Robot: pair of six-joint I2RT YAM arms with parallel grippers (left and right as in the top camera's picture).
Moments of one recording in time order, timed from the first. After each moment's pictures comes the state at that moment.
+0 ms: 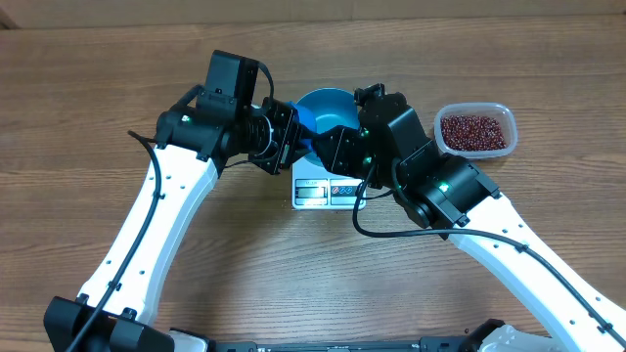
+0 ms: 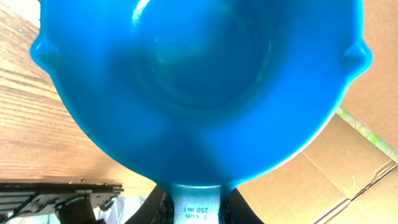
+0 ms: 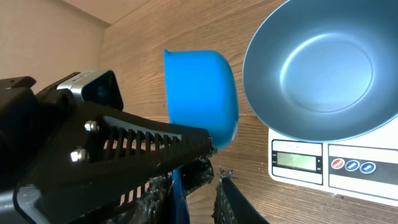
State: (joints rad) left arm -0.32 1.57 1.47 -0.89 0.58 -1.52; right arm 0.64 1.40 1.28 -0.56 -0.15 0.85
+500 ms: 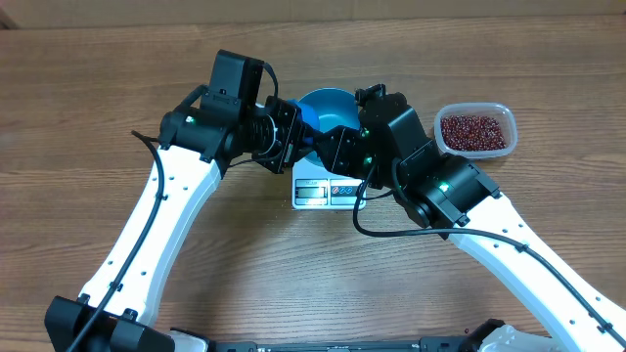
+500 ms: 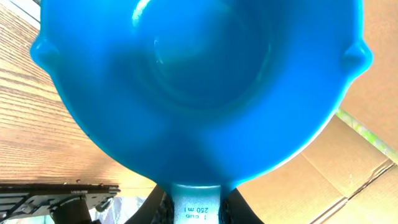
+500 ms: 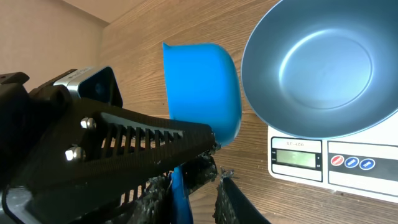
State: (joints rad) left arm -0.33 1.57 1.47 -0.87 0.57 -1.54; right arm 0.64 1.40 1.28 -0.57 -0.15 0.86
